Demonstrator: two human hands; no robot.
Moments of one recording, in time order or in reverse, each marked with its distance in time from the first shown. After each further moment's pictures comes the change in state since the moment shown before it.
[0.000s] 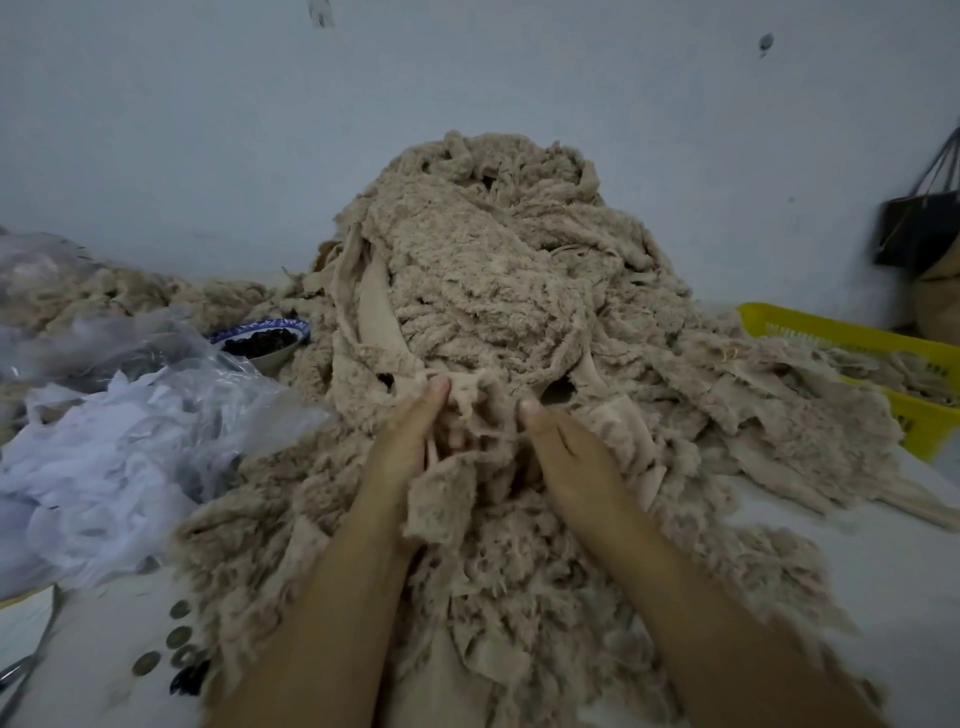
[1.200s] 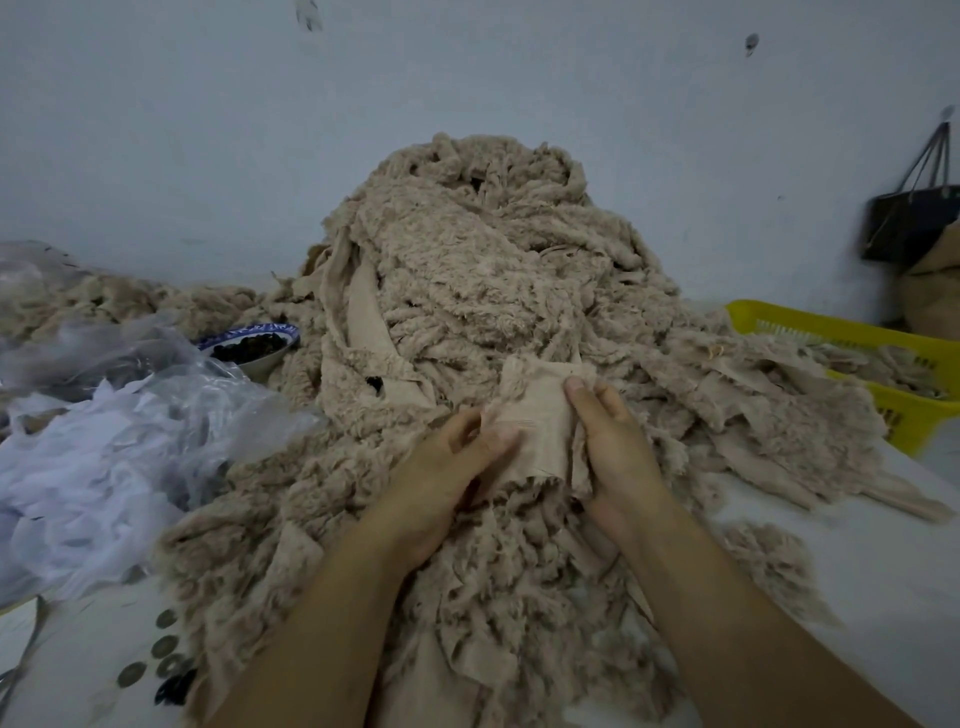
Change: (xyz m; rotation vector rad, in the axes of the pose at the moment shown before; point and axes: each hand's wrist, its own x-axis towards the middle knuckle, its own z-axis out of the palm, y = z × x) left_hand -0.015 -0.017 0.009 0.359 -0.193 -0.182; right_hand 0.020 0.002 -0.022 0.849 0.230 0.298
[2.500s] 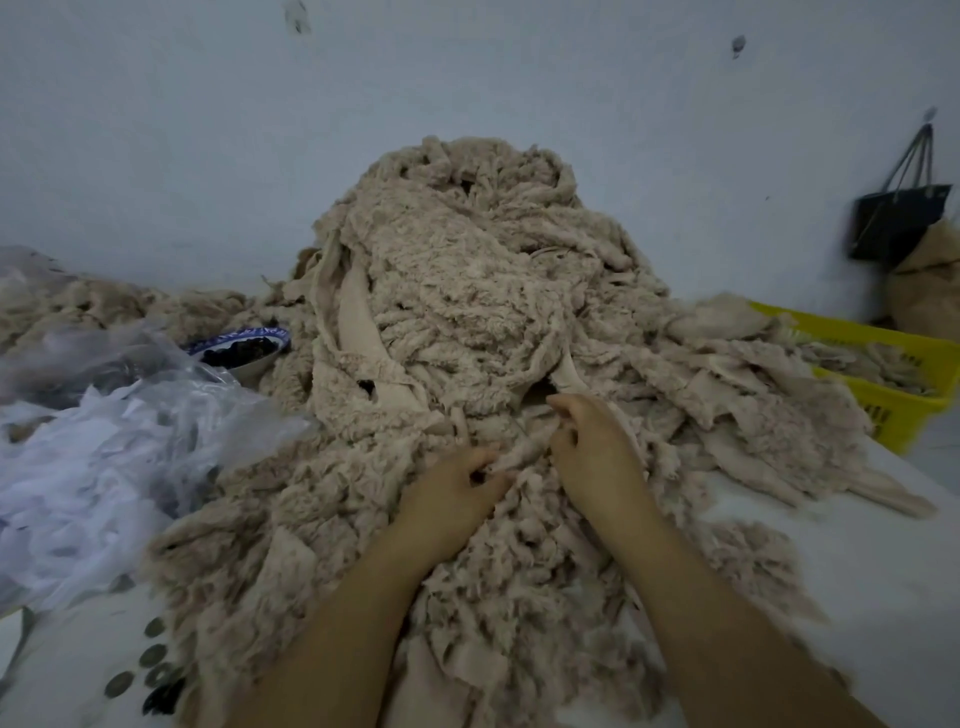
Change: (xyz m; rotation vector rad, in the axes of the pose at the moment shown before) left_hand 0.014 -0.019 0.005 0.845 0.085 0.089; right_hand 0.003 0.005 -0.020 -1.358 0.078 -0.363
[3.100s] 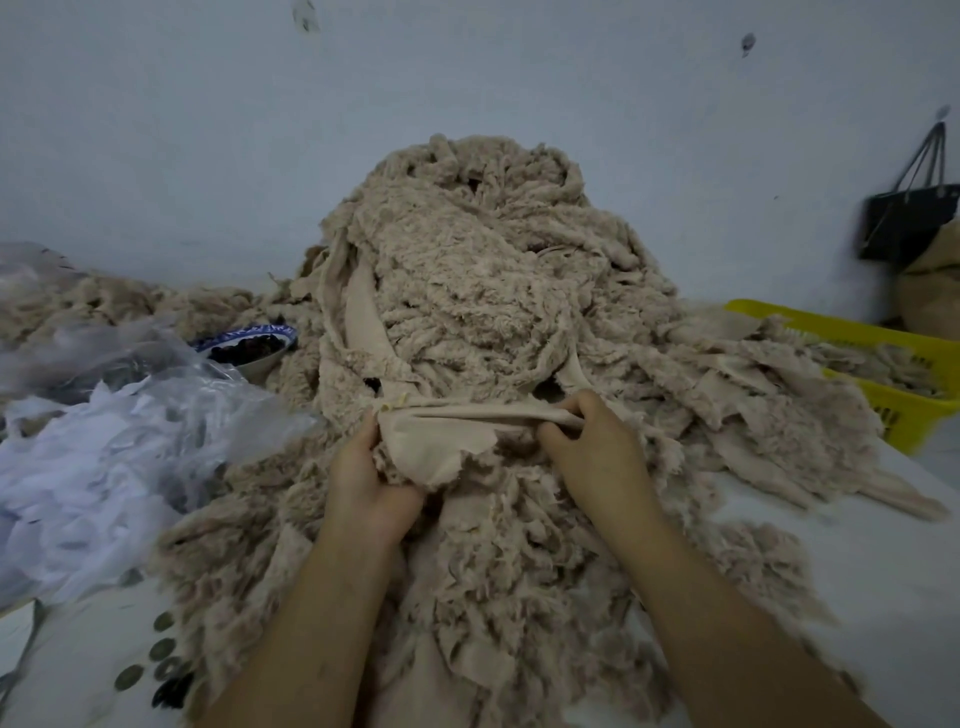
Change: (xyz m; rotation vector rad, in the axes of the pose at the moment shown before) left_hand -0.005 0.000 -0.046 -1.702 0.273 -0.331; right_hand -0.003 -0.013 0.001 0.185 0.024 0.072
